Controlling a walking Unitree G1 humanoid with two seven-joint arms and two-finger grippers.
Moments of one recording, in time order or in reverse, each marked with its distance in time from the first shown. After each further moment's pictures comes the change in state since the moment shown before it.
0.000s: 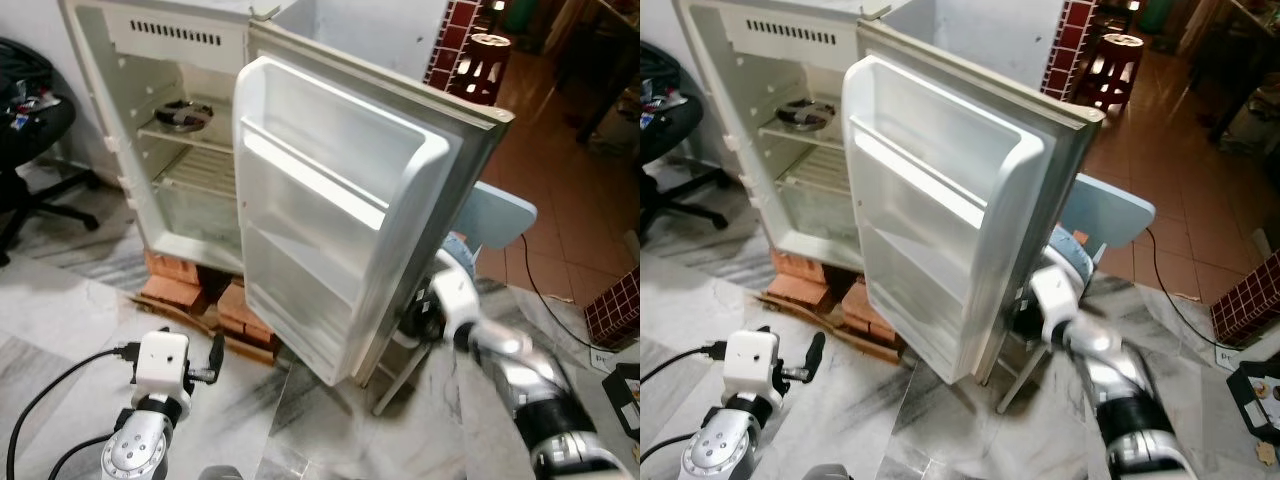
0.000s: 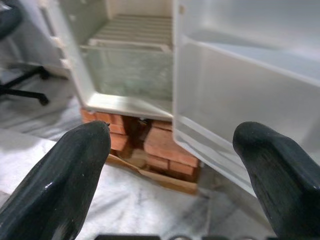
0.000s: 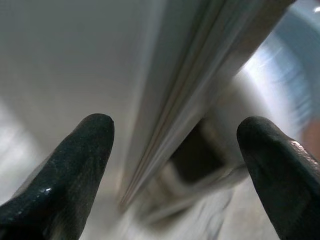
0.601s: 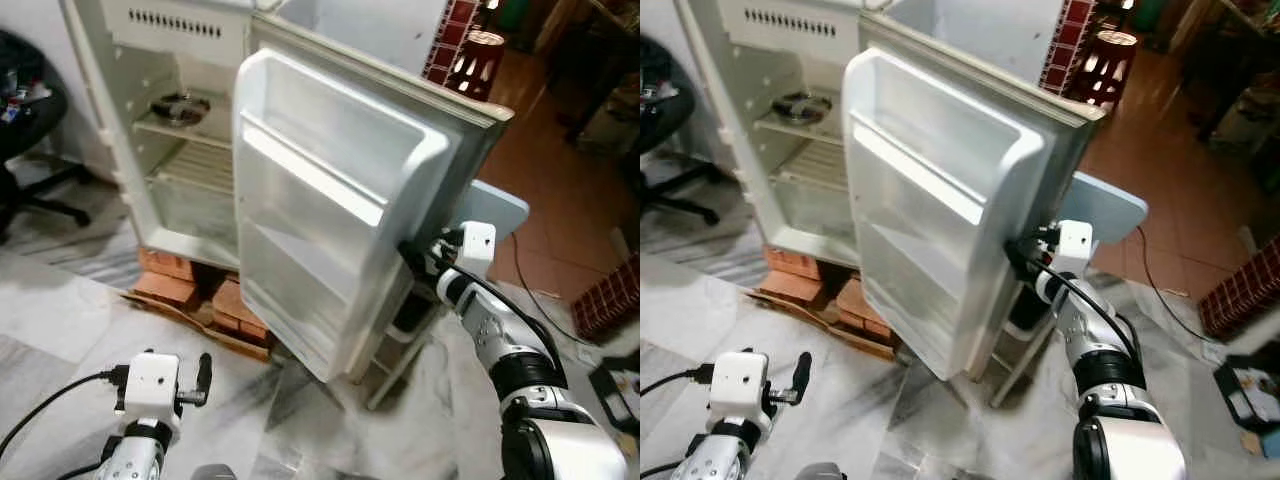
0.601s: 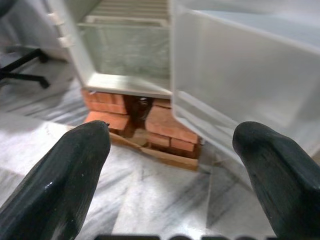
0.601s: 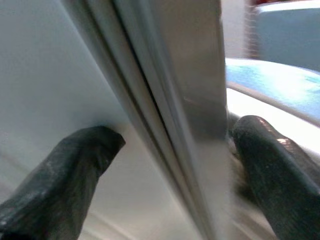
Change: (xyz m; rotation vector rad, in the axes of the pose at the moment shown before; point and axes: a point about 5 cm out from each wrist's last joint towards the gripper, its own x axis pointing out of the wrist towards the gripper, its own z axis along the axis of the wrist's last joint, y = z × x) left arm -0.024 -0.004 -0.014 0.015 0.071 0.024; right arm 0.009 0.024 0.036 0.568 -0.255 0.252
